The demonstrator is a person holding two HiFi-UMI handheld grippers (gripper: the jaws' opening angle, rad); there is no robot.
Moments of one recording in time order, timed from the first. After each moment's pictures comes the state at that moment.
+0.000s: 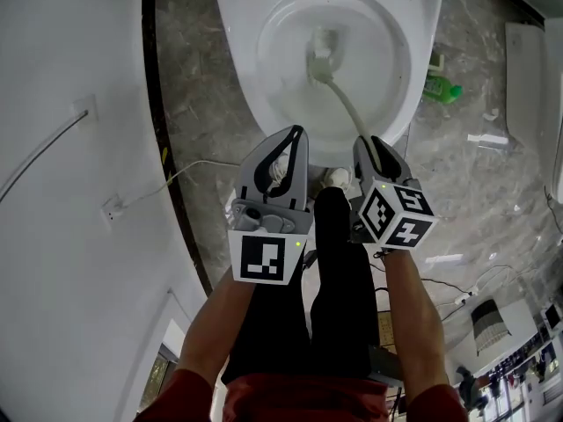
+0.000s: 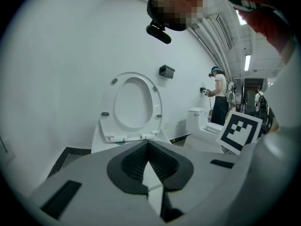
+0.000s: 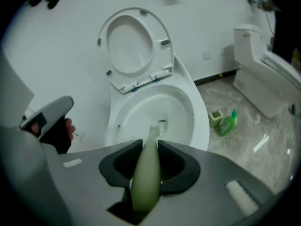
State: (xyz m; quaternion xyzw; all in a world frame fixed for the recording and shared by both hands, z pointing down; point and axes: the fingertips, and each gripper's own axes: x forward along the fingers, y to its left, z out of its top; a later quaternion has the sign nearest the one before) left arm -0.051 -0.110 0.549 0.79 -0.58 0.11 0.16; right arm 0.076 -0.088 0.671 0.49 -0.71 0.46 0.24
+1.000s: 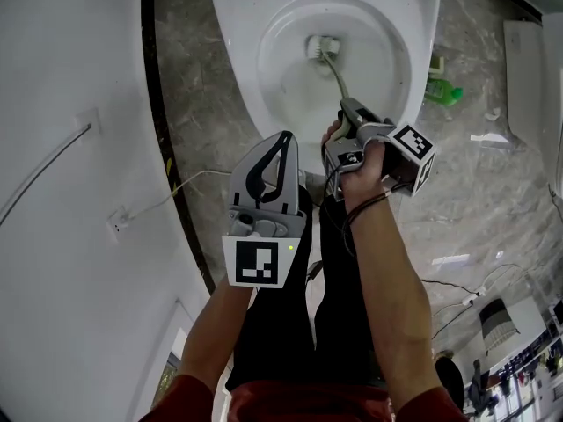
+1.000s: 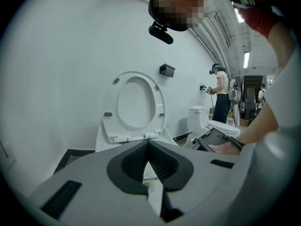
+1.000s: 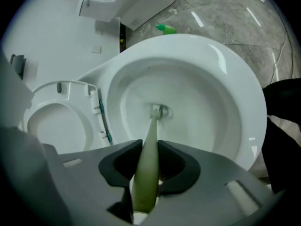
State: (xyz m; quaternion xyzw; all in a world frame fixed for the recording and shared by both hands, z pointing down) left arm -0.069 -0.116 0.554 0.79 -0.58 0.12 0.15; right arm 0.040 -0.135 0.736 0.50 -0.26 0.81 -0.15
